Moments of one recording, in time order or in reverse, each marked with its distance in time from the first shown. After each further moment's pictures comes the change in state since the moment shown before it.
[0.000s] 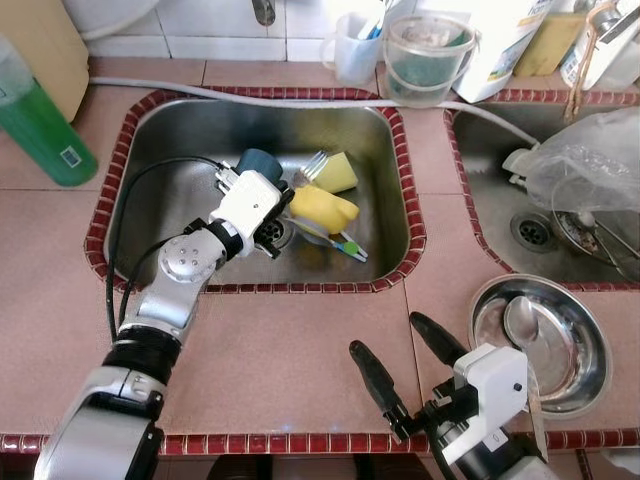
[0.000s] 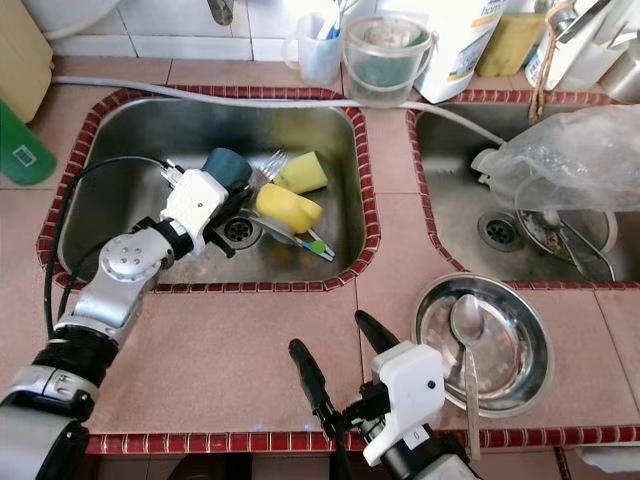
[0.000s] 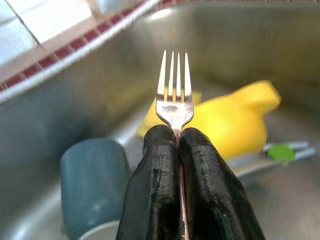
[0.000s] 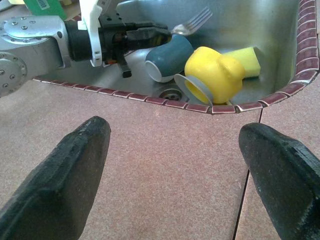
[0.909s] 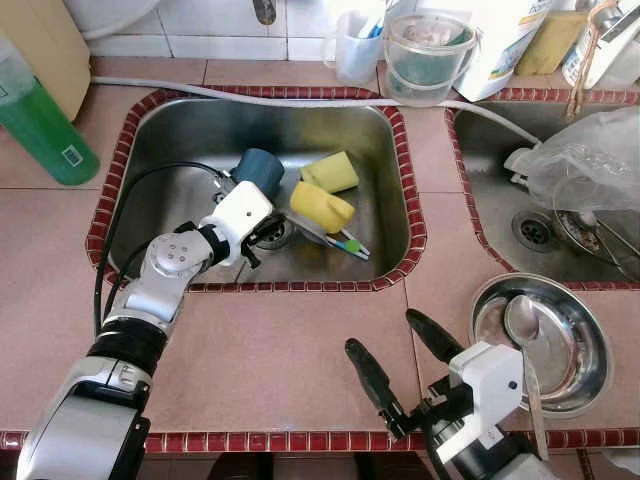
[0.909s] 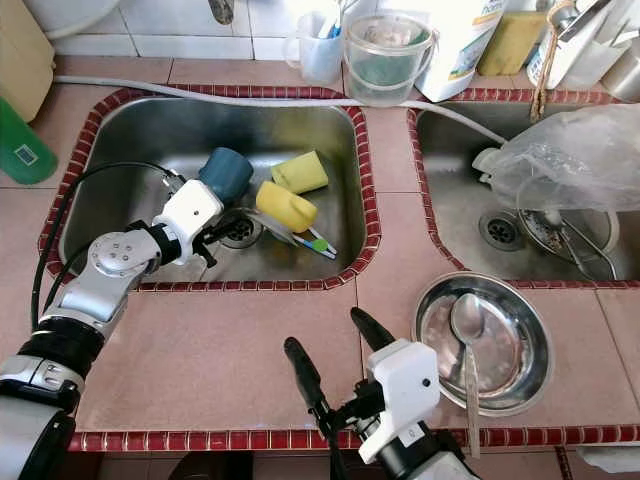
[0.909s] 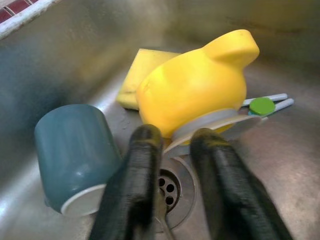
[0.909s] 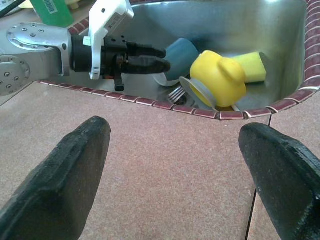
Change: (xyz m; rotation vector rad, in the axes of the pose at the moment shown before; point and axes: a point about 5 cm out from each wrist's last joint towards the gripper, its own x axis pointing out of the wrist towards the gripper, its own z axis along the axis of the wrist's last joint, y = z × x) left arm -0.005 0.002 -0.015 0.003 0.112 -0.117; right arm 0.004 0.003 0.002 -0.005 -0.014 0.019
